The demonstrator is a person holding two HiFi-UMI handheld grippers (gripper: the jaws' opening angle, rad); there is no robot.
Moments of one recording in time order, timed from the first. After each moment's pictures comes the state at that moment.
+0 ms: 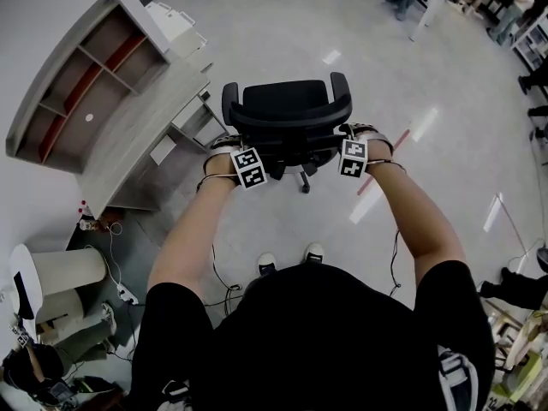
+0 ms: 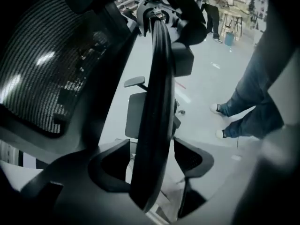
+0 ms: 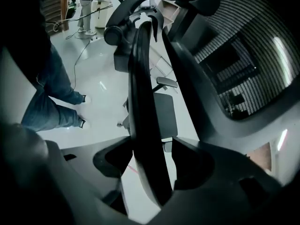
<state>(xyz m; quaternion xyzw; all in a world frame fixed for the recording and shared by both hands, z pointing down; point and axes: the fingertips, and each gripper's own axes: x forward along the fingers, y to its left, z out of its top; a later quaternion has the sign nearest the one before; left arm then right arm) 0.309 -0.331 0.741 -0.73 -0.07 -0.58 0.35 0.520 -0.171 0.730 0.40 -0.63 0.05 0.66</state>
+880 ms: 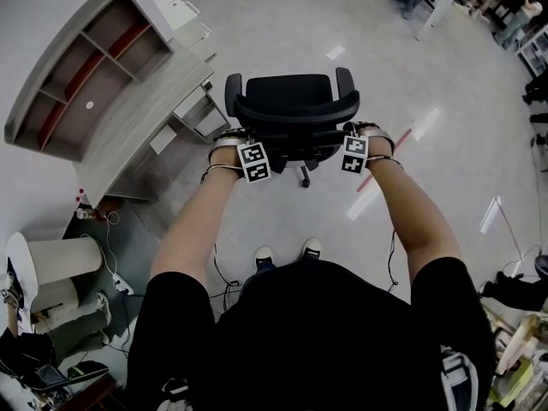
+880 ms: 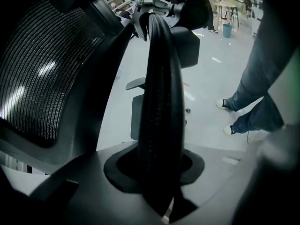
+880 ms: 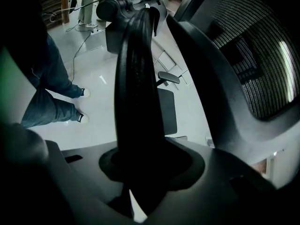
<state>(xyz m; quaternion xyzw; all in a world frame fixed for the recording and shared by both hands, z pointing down) 0.322 -0.338 0.749 -0.73 -0.06 -0.56 0.39 0.530 -0.177 0.752 0.39 -0.61 0.05 0.69</state>
